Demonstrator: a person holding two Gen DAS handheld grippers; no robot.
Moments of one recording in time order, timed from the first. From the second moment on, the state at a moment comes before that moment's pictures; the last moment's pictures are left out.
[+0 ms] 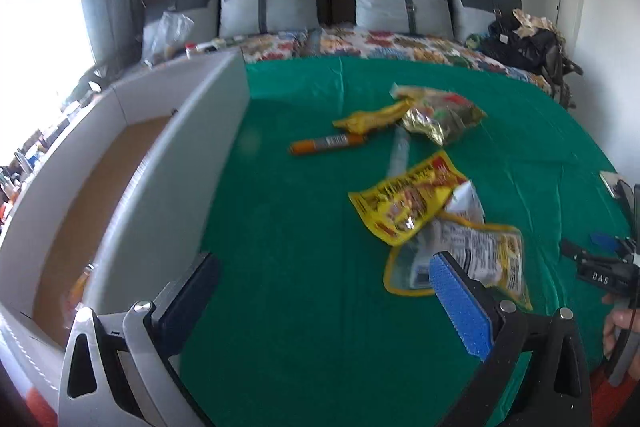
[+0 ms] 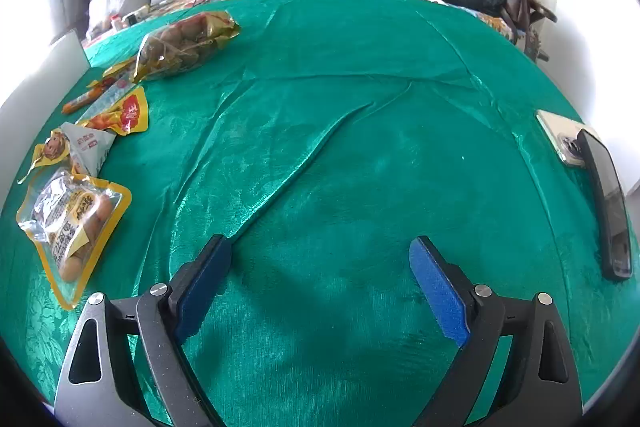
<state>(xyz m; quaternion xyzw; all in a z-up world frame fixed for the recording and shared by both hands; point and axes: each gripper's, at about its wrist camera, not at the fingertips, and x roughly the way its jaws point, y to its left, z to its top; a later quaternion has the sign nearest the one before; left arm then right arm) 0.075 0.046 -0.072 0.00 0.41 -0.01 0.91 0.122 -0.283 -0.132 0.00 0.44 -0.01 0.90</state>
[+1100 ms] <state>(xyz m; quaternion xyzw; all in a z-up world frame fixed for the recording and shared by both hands) 0.075 0.061 -0.142 0.00 0.47 0.00 0.88 0.122 -0.282 -0.132 0.00 0.43 -0.01 0.90</state>
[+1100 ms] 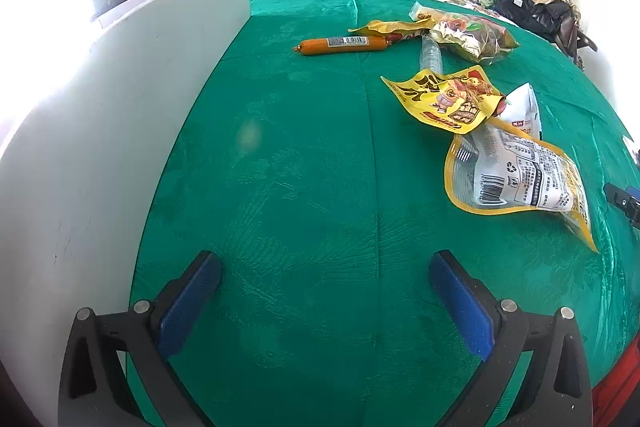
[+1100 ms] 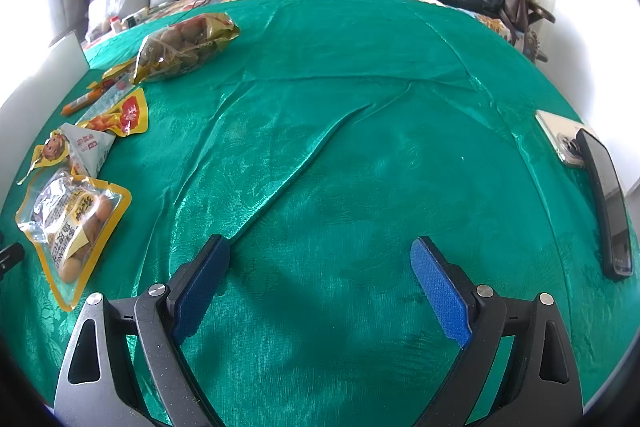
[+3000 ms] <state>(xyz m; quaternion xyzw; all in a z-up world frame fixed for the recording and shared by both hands) 0.111 0.054 -0.128 0.03 0.53 -0.05 0.85 0.121 -0.281 -0.132 0.00 0.43 -0.01 0.90</state>
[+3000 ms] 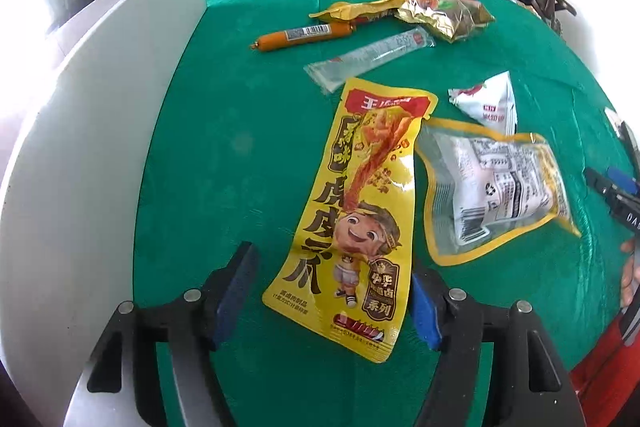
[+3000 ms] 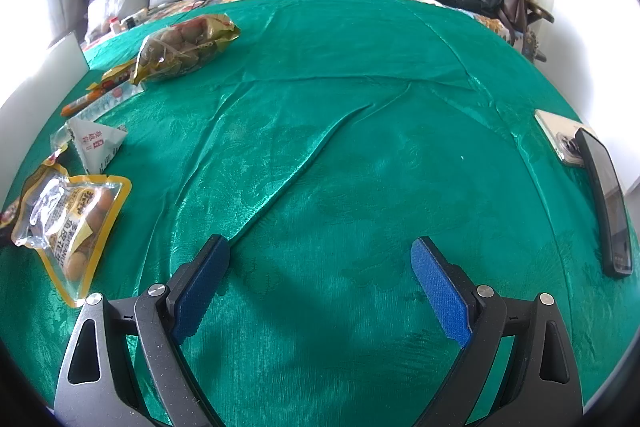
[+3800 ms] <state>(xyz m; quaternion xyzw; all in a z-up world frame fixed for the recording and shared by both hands) 0.160 0.031 -0.128 0.04 0.56 -0.10 0.82 0.121 -0.281 -0.132 0.00 0.43 0.00 0.90</state>
